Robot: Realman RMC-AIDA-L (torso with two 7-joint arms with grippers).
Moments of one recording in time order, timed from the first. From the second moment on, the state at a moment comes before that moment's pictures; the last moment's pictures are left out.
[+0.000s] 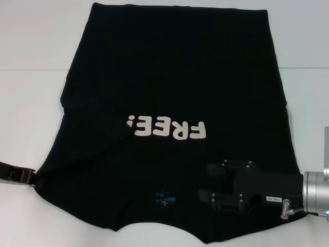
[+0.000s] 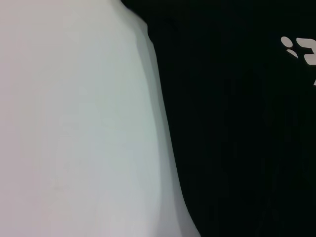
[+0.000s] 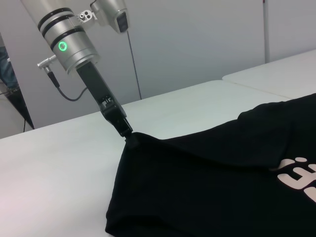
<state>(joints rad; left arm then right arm) -0.54 -2.01 0.75 0.95 2.64 1.48 -2.39 0.56 2.09 -0.79 -0.39 -1.95 -1.39 1.08</state>
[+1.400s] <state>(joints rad) -0.52 -1.99 0.58 0.93 2.56 1.55 -2.26 0.66 1.96 -0.71 -0.90 -2.65 -1.72 2.53</state>
